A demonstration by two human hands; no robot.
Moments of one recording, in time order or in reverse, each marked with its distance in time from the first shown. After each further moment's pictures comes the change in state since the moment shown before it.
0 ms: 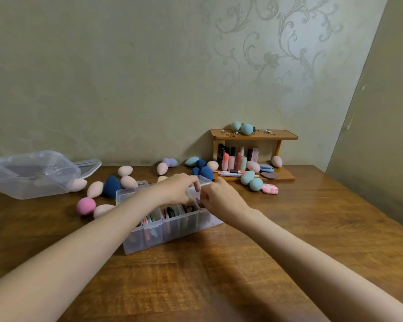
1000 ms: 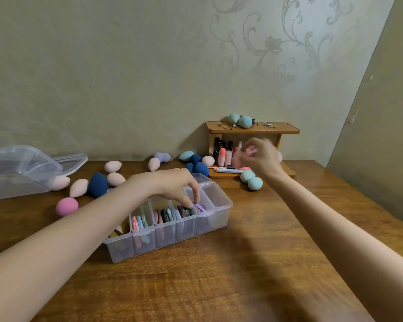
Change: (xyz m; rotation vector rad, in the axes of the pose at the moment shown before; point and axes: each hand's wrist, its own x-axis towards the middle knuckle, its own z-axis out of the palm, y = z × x) left_hand 0.019 0.009 -0.017 0.063 -0.226 0.104; right_hand 0.034 0.102 -0.034 0.471 0.379 0.495
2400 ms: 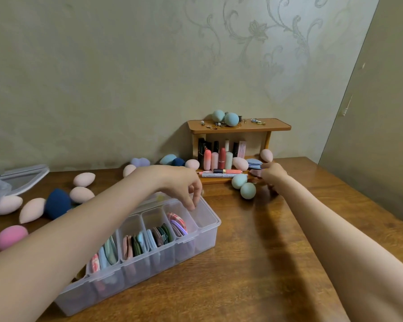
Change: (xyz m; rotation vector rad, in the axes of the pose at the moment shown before) left_hand 0.079 0.010 -0.017 0.050 -0.142 0.019; right_hand 0.060 0.104 0.007 -0.106 -0.193 0.637
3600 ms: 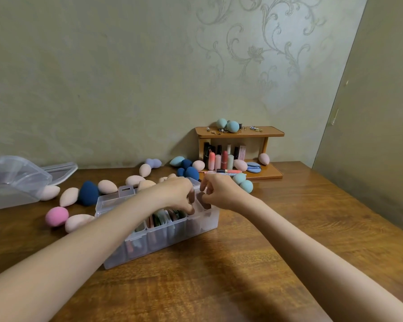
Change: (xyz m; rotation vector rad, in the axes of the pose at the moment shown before) left_hand -0.070 0.025 0.038 0.084 0.233 -0.248; right_hand -0.168 -0.042 0.036 -0.269 -0.247 -0.765
